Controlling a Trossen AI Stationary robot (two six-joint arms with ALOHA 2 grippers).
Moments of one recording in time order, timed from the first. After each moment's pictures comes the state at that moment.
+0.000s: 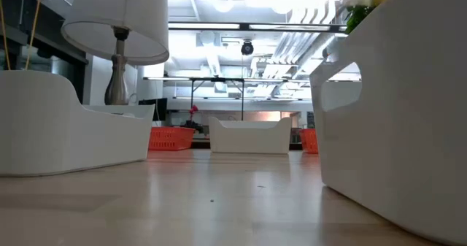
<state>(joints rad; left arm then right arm) -0.69 1.29 1.02 -0.22 -1.04 -0.07 0.57 1.31 1.36 -1.26 0.51 0.72</state>
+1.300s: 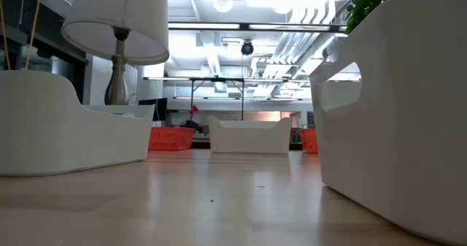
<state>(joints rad) -0.71 1.39 0.91 0.00 -0.86 -0.18 0.96 1.48 1.16 -1.18 0.05 0.80</state>
